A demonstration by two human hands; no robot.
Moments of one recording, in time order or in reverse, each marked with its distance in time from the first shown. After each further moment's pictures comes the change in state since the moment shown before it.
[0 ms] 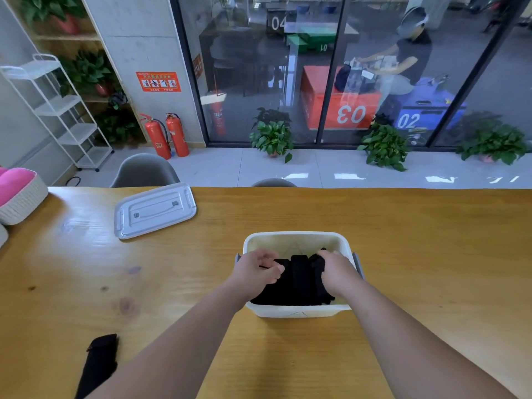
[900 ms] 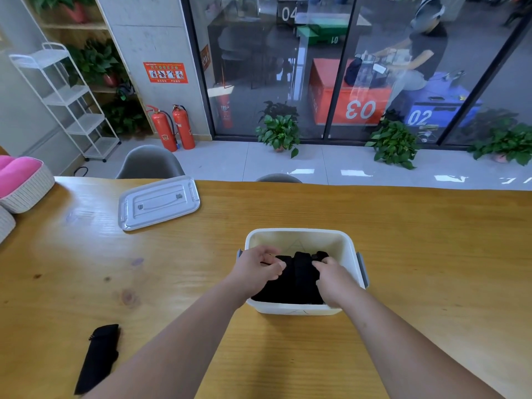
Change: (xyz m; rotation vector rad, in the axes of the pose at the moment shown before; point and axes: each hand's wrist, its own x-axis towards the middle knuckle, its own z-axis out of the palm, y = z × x) left_hand -0.002 0.001 0.001 -0.036 0.008 -0.010; right_hand 0.004 0.007 0.032 -0.132 -0.088 -0.054
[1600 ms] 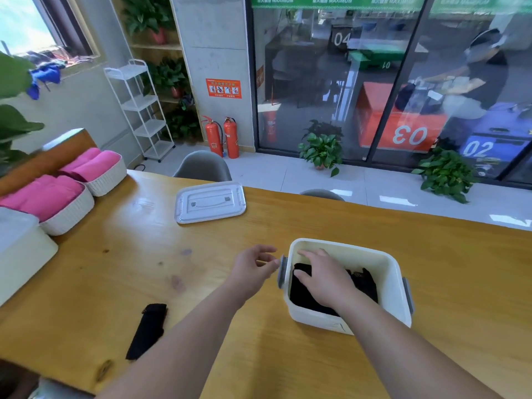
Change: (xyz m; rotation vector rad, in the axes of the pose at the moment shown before) left_hand -0.041 -0.022 -0.076 -0.027 0.299 0.062; right_hand -0.036 -0.124 -0.035 0.120 0.197 -0.326
